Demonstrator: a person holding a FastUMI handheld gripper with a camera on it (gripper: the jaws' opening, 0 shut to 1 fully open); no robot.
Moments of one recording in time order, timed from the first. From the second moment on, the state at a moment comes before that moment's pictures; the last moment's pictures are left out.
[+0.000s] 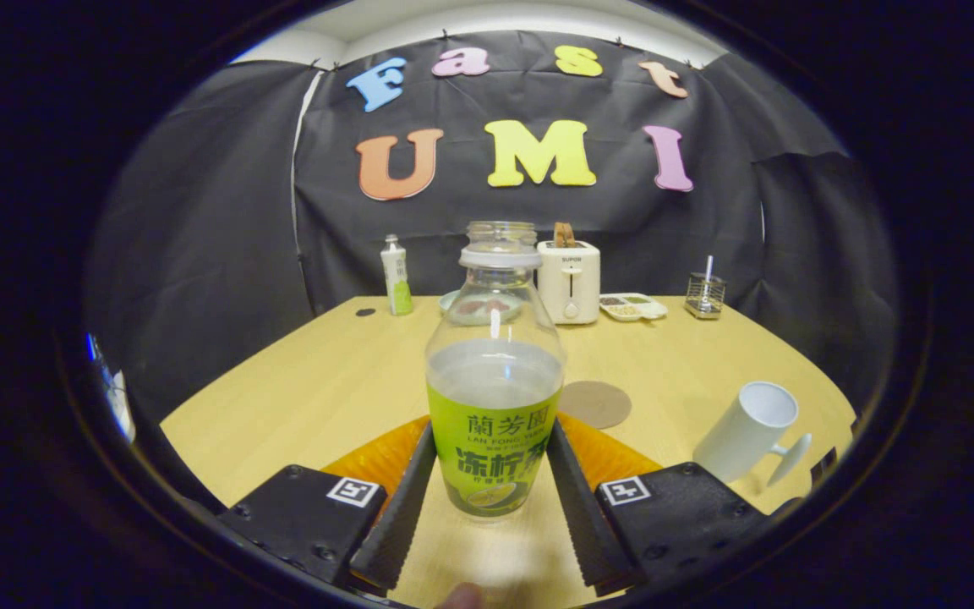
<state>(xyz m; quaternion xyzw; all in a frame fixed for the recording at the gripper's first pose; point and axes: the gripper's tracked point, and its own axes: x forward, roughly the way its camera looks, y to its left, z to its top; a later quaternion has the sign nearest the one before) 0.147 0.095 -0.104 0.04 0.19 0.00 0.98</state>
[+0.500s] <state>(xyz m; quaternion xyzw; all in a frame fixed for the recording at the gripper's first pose) 0.129 0.110 -0.057 0.30 0.18 0.03 0.94</state>
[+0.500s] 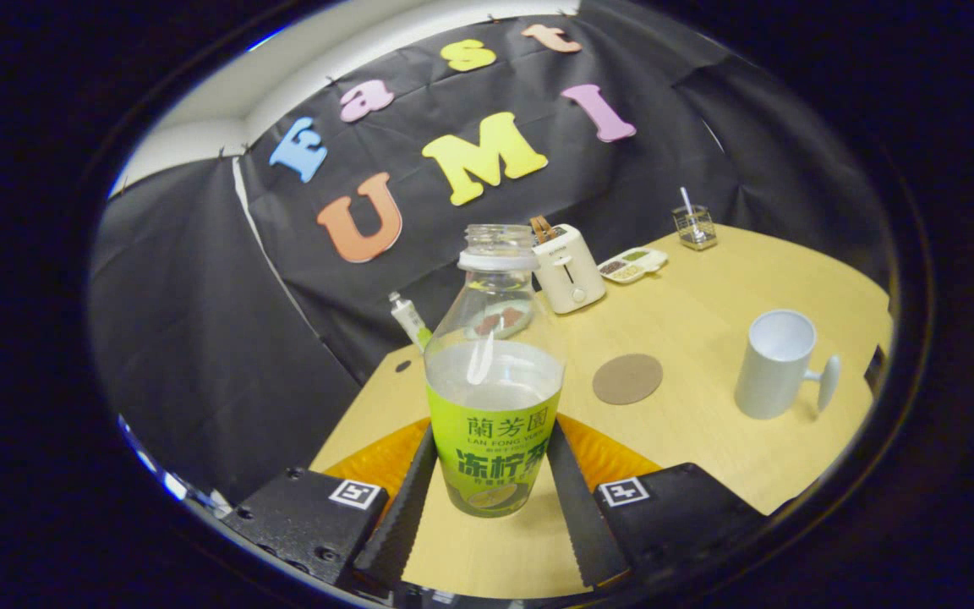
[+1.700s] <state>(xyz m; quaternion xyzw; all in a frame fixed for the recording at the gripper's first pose) 0.151 0.051 -0.004 0.73 0.03 0.09 0.67</state>
